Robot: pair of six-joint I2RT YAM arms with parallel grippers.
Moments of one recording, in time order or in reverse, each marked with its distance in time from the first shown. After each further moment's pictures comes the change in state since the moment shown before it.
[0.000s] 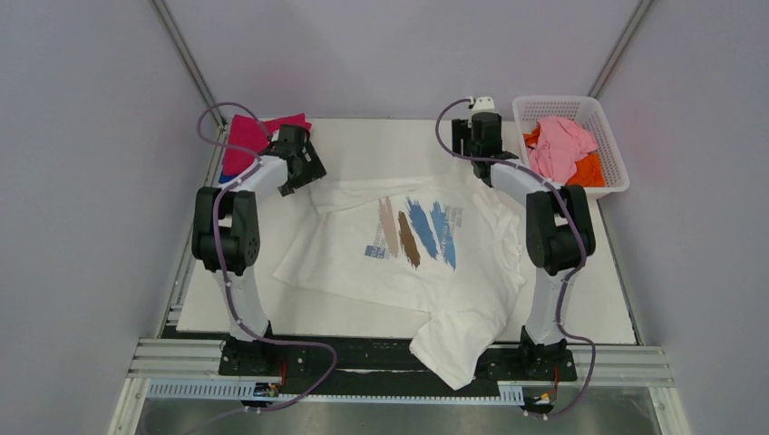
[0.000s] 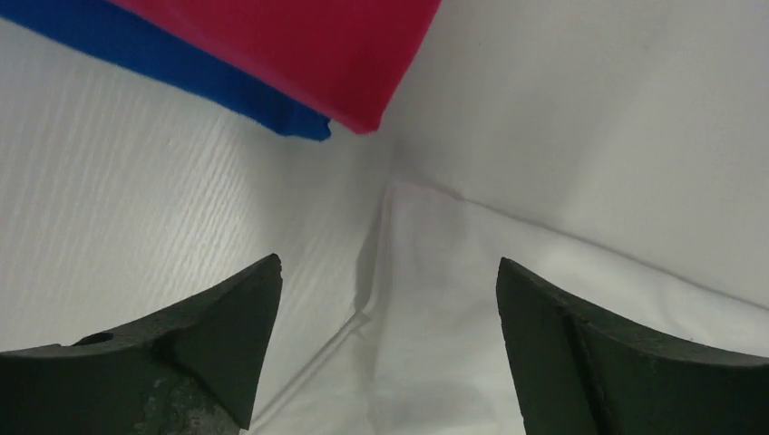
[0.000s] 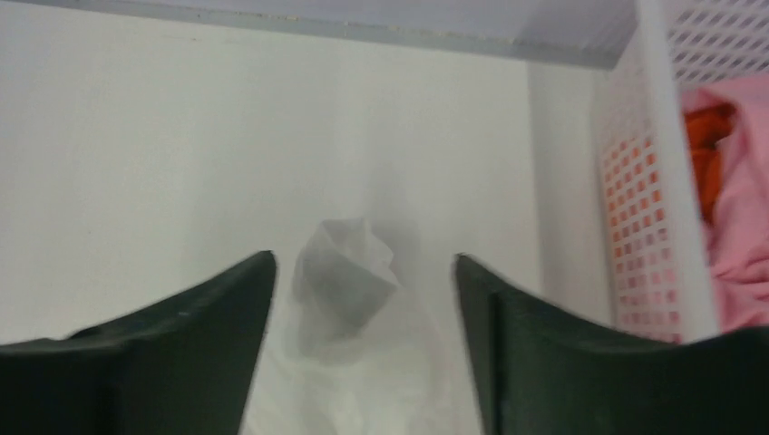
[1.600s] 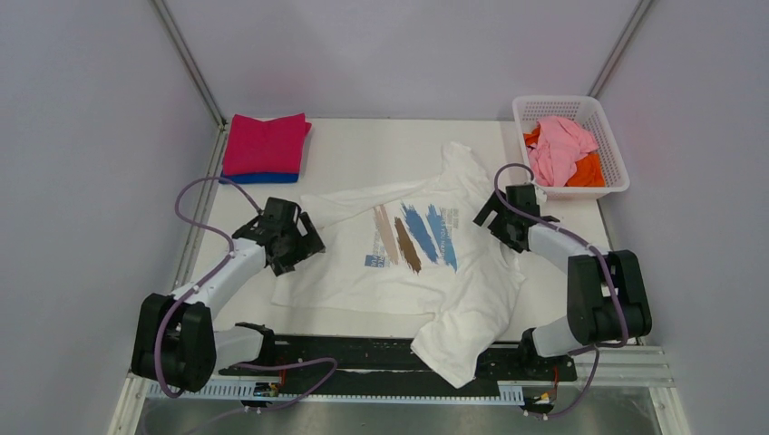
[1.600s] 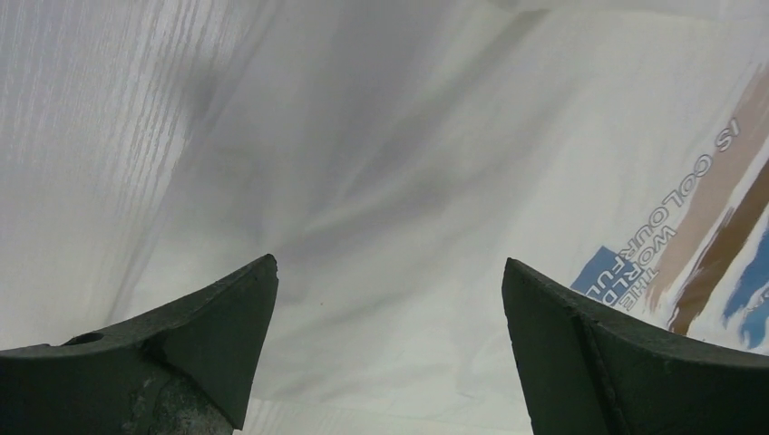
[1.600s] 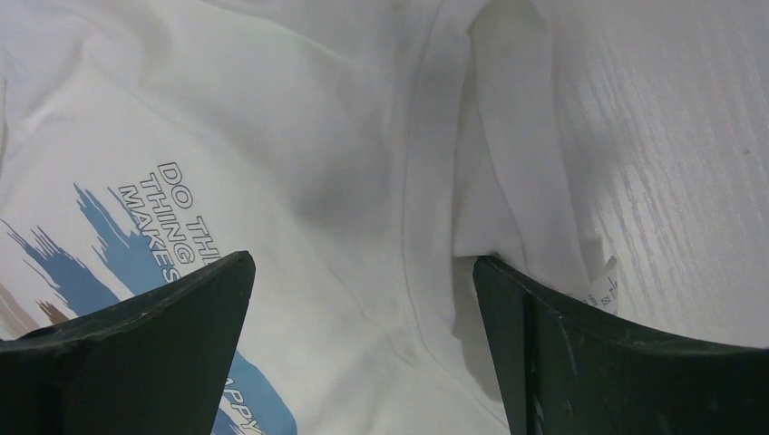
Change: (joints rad) left arm -0.094 -0.653 -0.694 -0.160 0.156 -0.153; right arm -0.107 -0.415 -0.632 -0.322 -0.138 0.719
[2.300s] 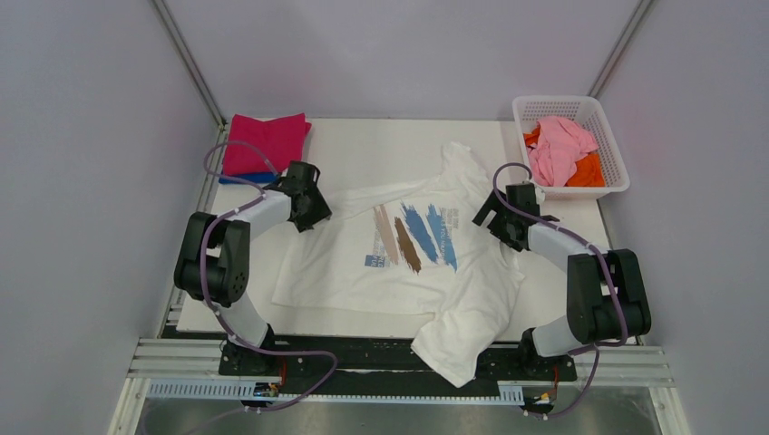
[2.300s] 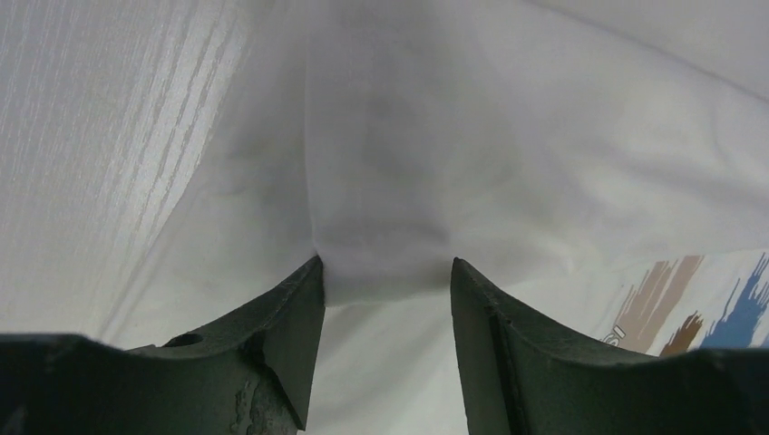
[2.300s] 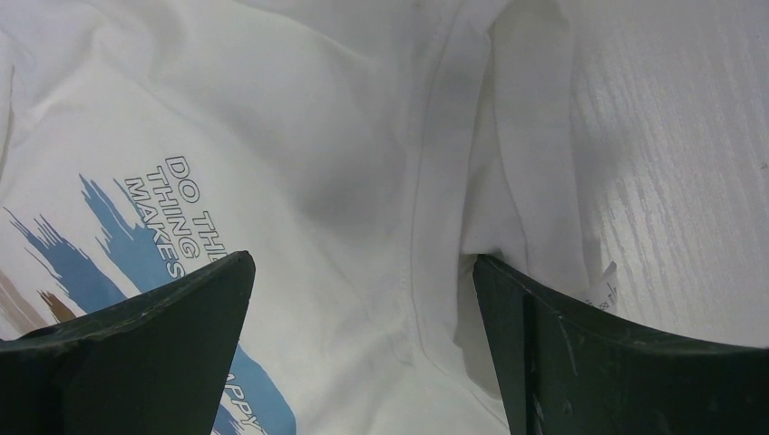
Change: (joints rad) left arm 0.000 0.479 0.345 0.192 -0.066 0.004; right arm -0.001 0.014 0.011 0.013 -0.025 -0.028
